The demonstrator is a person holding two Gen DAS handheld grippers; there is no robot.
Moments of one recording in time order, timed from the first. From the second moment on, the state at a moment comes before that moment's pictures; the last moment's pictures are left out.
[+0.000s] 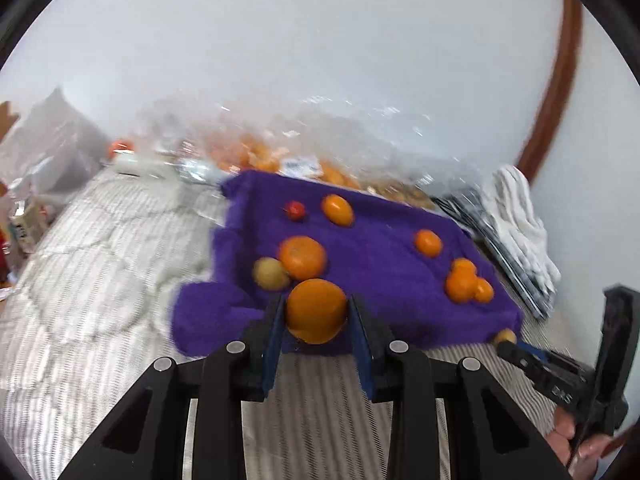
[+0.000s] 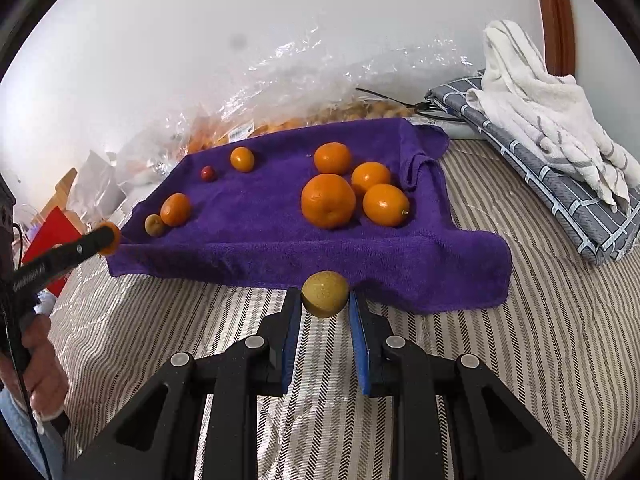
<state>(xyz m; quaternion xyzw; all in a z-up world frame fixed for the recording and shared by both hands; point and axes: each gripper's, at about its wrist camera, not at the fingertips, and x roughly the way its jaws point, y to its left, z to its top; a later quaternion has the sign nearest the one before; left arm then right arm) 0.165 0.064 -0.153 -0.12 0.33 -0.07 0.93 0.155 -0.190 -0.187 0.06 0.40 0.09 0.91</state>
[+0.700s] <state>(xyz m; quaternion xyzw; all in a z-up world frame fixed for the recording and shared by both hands) 0.158 0.076 -0.141 -0.11 0.29 -0.04 0.95 0.149 -0.193 -0.156 0.06 0.36 0.08 0.93</state>
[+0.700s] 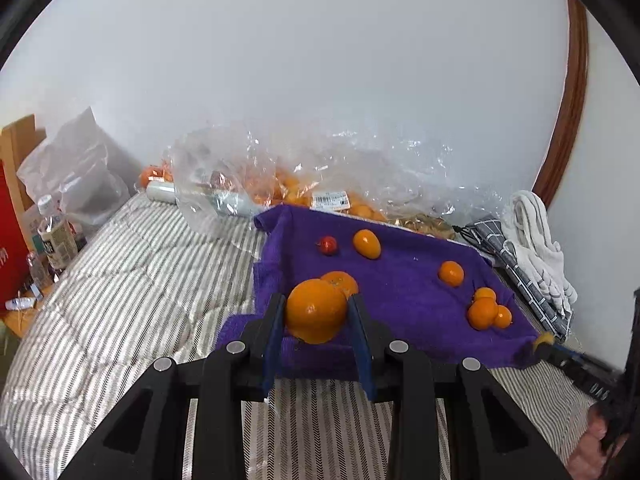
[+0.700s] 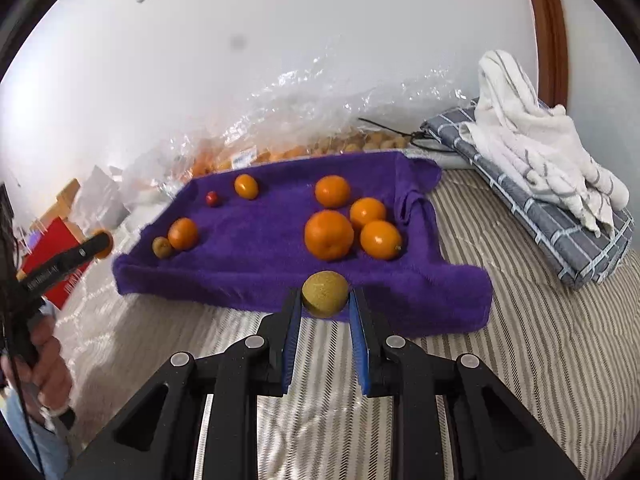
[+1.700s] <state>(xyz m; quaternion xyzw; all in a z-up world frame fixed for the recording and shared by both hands) 0.245 0.077 -0.069 -0.09 0.31 -0.04 0.95 0.272 -0.180 -0.079 0.04 0.35 0.12 0.93</state>
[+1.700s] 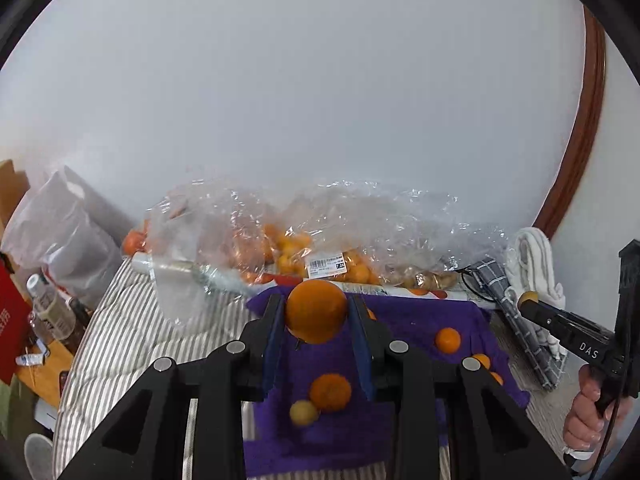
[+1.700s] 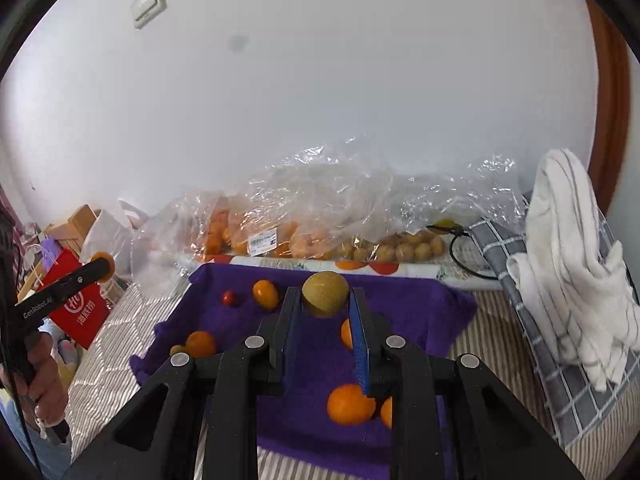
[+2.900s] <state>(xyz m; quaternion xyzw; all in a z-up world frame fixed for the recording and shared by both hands) 0.319 0.060 -0.183 -0.09 0.43 -0.03 0.90 0.317 -0.167 -0.186 -0.02 0.47 0.13 0.87</state>
